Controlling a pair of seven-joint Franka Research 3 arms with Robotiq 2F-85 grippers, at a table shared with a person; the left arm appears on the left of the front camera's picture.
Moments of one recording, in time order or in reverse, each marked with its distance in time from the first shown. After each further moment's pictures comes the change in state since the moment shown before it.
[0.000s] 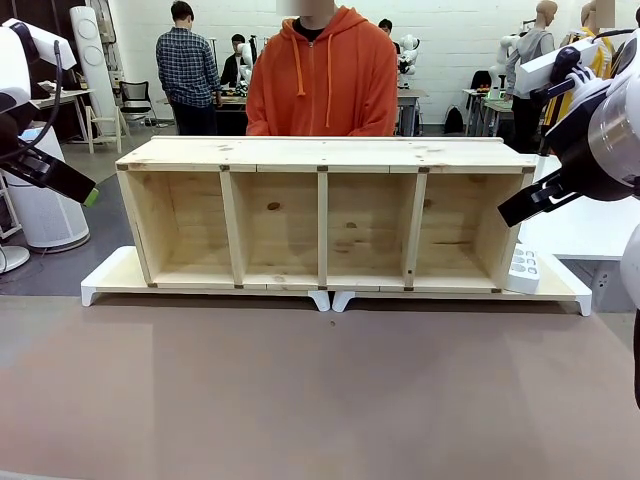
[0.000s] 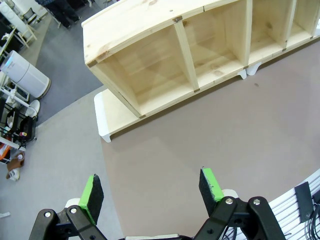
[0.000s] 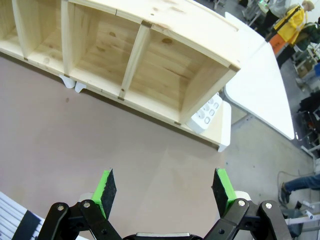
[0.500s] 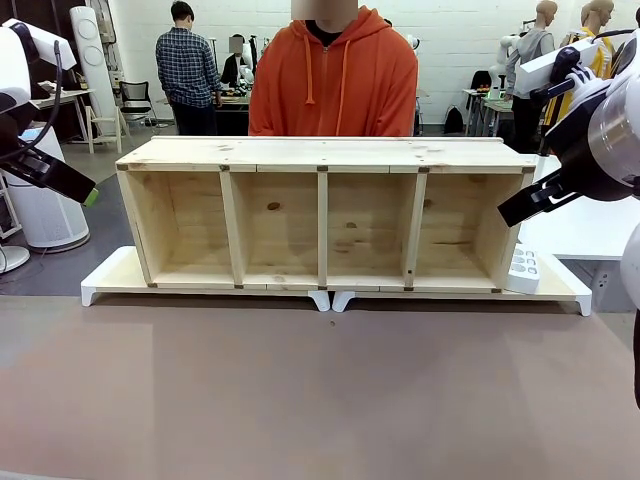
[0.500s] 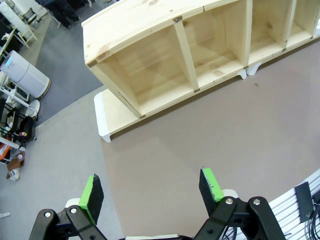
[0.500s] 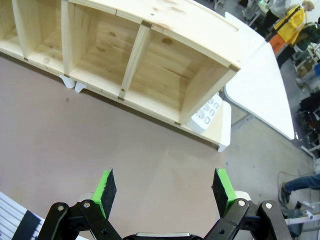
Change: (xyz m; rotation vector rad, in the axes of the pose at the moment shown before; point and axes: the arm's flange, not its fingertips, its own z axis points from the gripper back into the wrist) left arm 0.000 0.000 0.000 0.000 0.000 0.000; right arm 0.000 0.000 0.000 0.000 0.000 0.000
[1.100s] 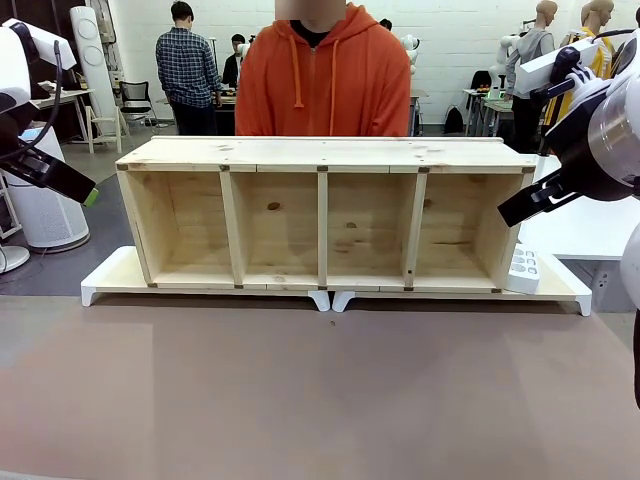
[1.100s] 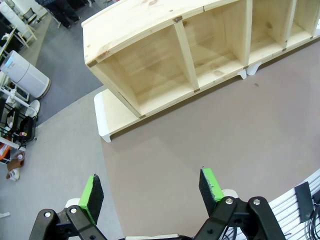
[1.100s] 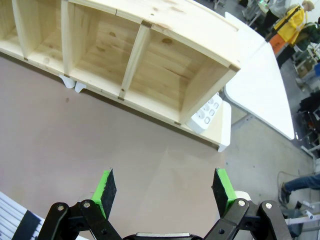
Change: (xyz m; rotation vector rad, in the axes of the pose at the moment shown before) left arm 0.000 0.000 0.000 0.000 0.000 0.000; right arm 0.000 0.000 0.000 0.000 0.000 0.000
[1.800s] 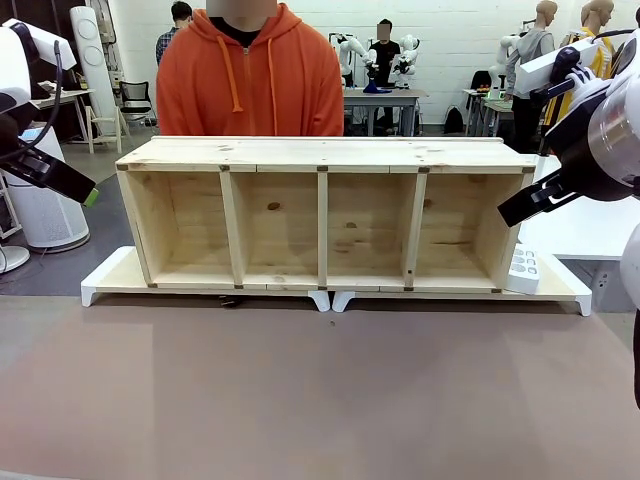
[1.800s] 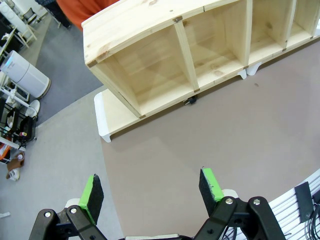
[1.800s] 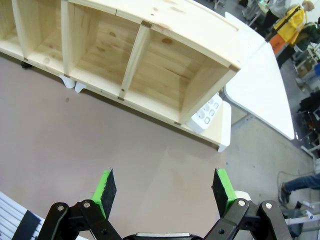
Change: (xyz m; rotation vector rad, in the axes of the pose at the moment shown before) left arm 0.000 0.000 0.000 0.000 0.000 0.000; right arm 0.000 0.000 0.000 0.000 0.000 0.000
